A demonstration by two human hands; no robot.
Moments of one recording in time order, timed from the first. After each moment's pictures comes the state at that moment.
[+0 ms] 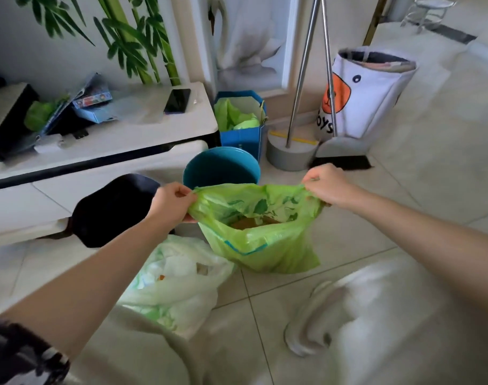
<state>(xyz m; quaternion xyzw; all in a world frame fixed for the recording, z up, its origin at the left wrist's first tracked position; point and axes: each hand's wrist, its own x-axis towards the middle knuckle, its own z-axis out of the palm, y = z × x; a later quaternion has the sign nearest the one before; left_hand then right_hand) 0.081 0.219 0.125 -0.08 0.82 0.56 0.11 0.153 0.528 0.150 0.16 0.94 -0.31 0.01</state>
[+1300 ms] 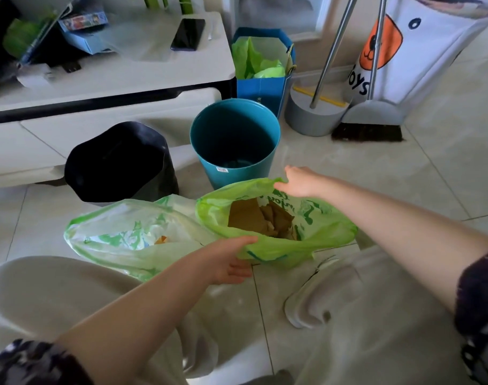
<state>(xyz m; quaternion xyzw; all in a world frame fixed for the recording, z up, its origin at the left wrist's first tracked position) 0.186 0.258 0.035 -0.27 0.63 0.50 0.53 0.100 0.465 0.055 0.08 0.95 -0.16 0.27</state>
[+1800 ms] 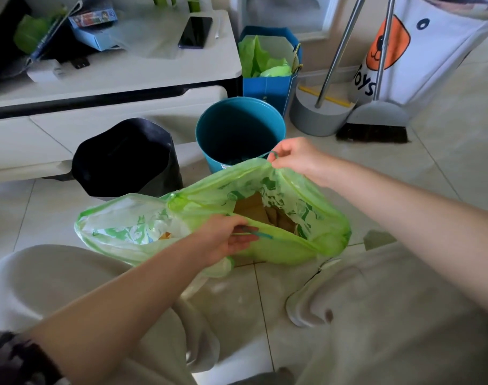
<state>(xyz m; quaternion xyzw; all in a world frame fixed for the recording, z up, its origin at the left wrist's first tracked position) 0.168 0.252 0.063 -0.24 0.61 0.64 0.41 0.097 0.451 0.102 0.08 0.88 -0.45 0.15</state>
